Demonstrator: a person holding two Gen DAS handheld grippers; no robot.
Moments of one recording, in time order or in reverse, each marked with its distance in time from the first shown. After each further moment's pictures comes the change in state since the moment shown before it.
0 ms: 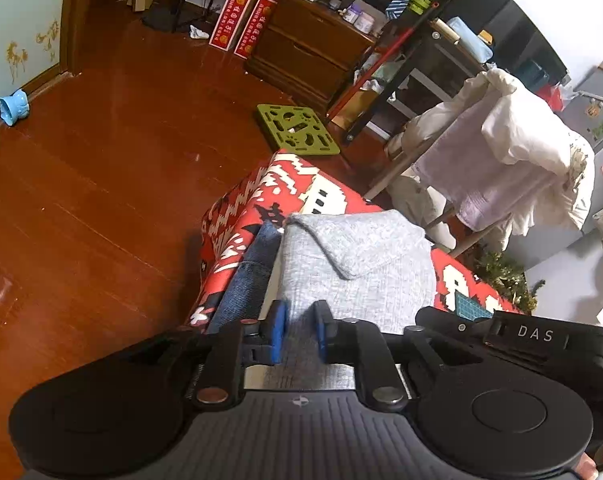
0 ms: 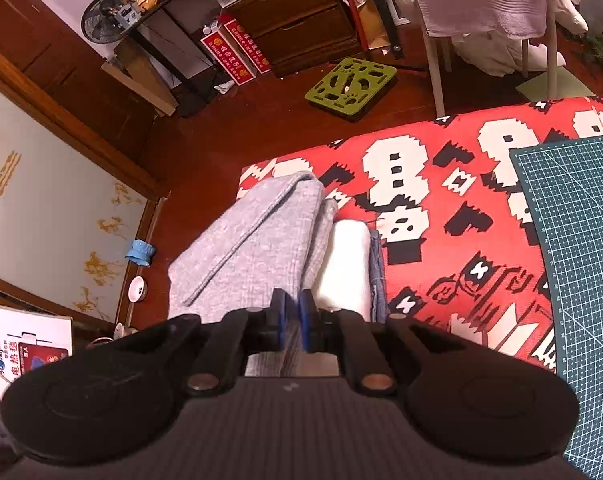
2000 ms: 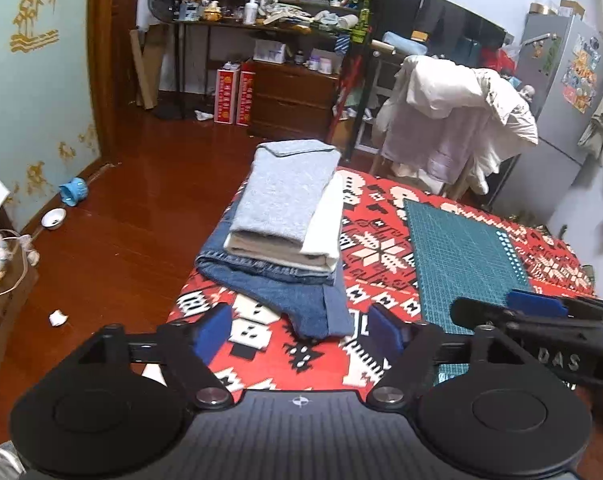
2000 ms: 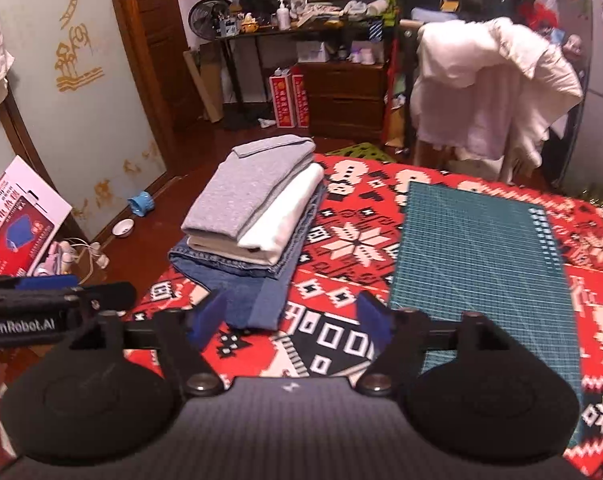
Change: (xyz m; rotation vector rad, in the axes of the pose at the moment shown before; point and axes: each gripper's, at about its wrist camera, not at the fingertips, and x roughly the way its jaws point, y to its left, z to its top) left arm -0.208 -0.084 -0.247 0.269 -0.217 0.186; right arm -0.292 -0.040 -0.244 -0.486 -0.219 -0.076
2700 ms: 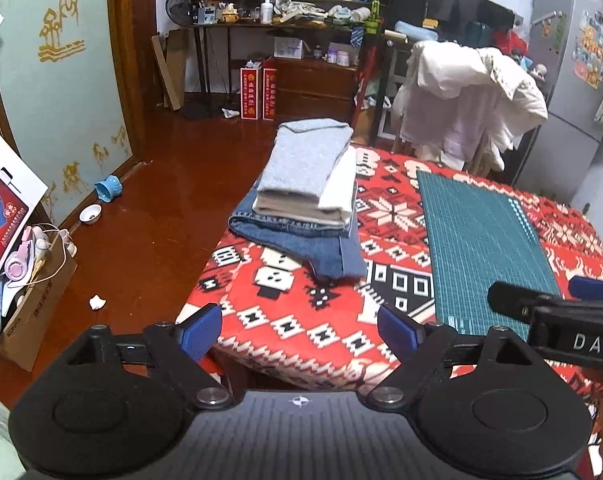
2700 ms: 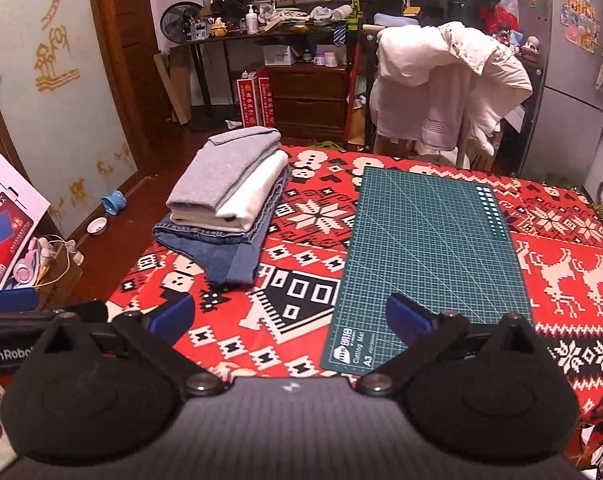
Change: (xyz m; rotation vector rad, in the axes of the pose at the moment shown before) left arm -0.050 -0.018 -0.054 0.045 0.013 0.103; right arm -0.082 -0.001 -0.049 0.012 -0.005 -0.100
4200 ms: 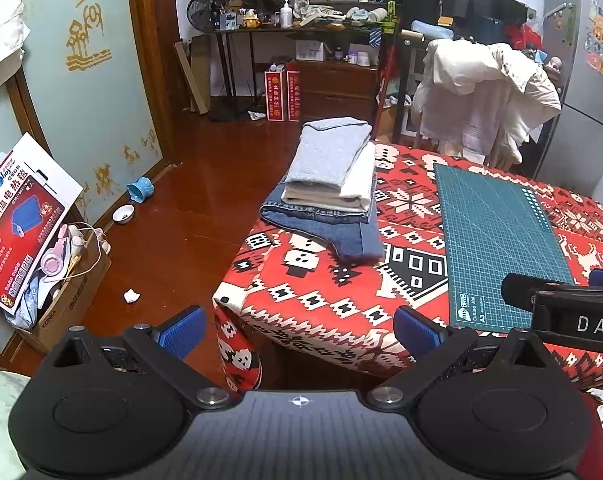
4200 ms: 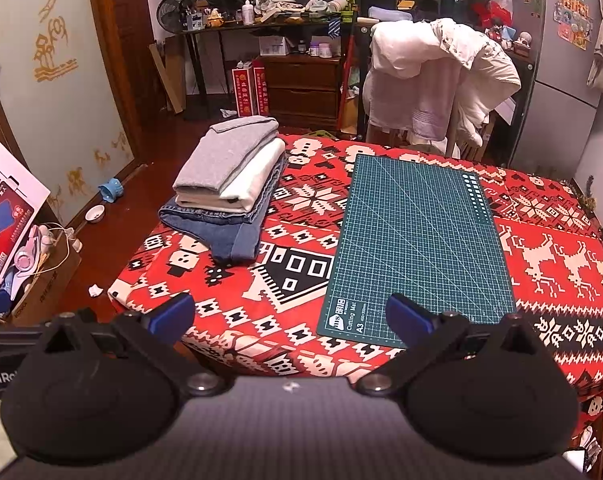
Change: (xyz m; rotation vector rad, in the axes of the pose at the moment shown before) left arm -0.046 -0.006 -0.021 0.008 -0.005 0.087; right arm -0.041 0.005 -0.011 -0.010 0.040 -0.013
